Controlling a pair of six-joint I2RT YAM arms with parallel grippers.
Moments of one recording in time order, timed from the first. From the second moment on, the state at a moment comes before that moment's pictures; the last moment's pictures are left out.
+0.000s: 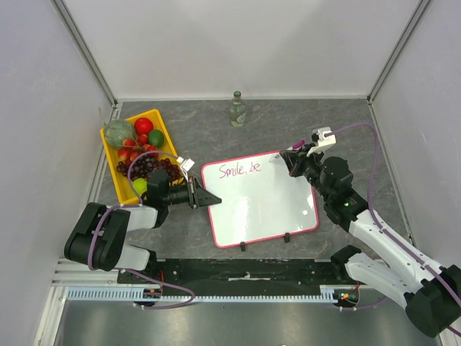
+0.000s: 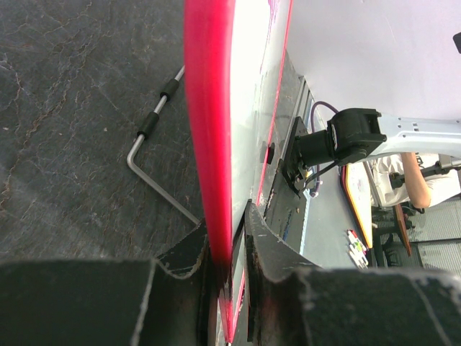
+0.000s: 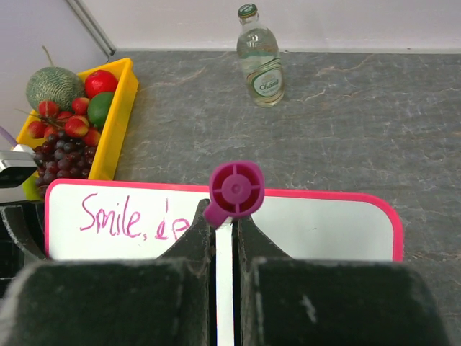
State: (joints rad) left arm -0.27 1.40 0.29 0.80 1.01 -0.69; right arm 0.52 0.90 0.63 0.20 0.08 0.30
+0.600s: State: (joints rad) left arm -0.27 1.40 0.29 0.79 1.01 -0.69; right arm 0.52 0.94 0.62 0.23 0.06 0.31
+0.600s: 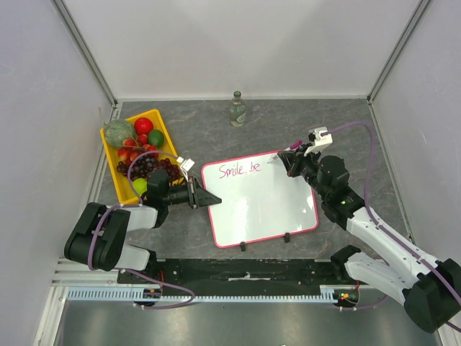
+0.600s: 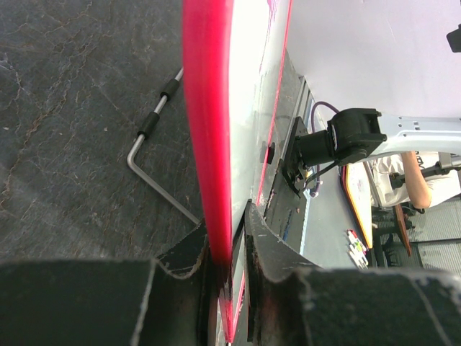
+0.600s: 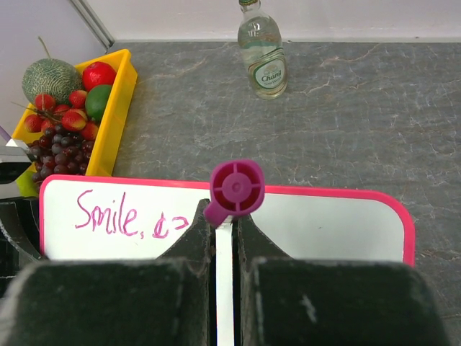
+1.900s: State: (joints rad) left arm -0.27 1.40 0.29 0.79 1.01 -0.69; right arm 0.52 0.93 0.58 0.25 0.04 0.32
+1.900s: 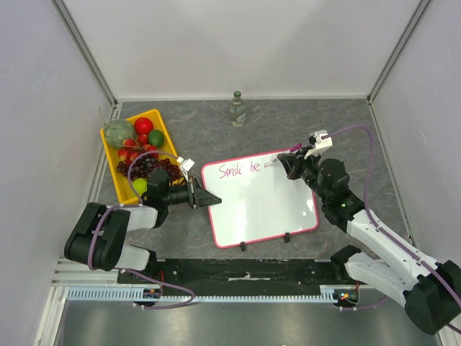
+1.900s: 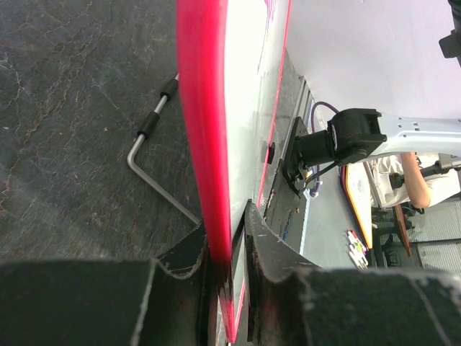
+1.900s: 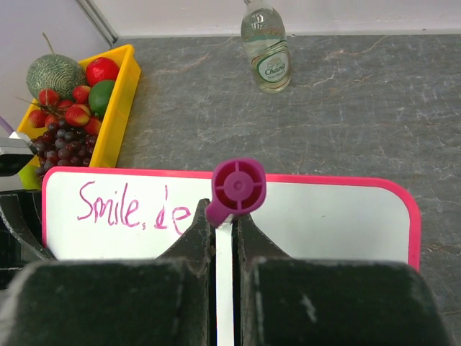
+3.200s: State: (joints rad) left arm -0.27 1.40 0.29 0.79 1.01 -0.69; right arm 0.51 0.93 0.57 0.26 0.06 0.34
